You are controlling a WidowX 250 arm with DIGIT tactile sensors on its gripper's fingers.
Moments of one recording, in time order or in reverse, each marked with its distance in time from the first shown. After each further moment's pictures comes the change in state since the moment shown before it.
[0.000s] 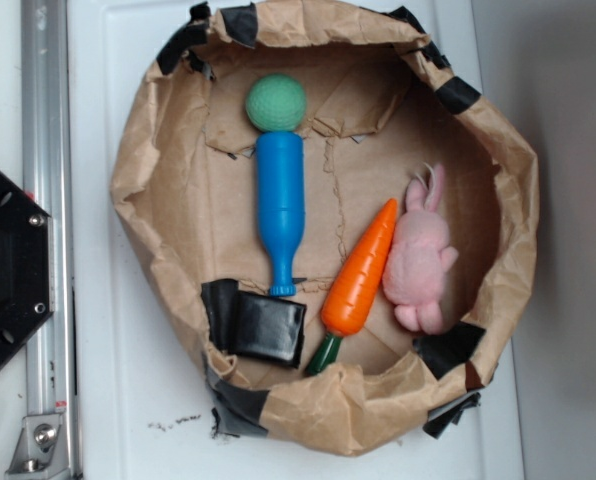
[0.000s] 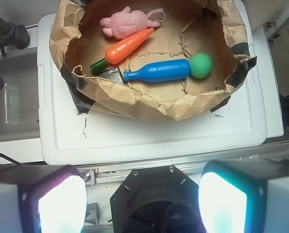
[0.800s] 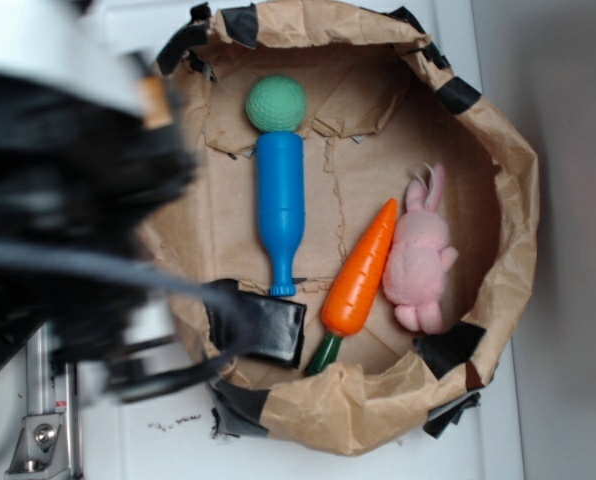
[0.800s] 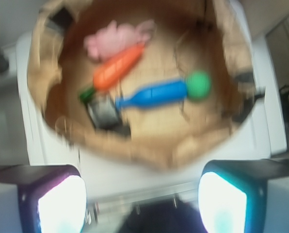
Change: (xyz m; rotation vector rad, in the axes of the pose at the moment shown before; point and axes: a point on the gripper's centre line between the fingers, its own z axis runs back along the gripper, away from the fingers) arm 0.075 0.006 -0.026 0.036 0.015 0.130
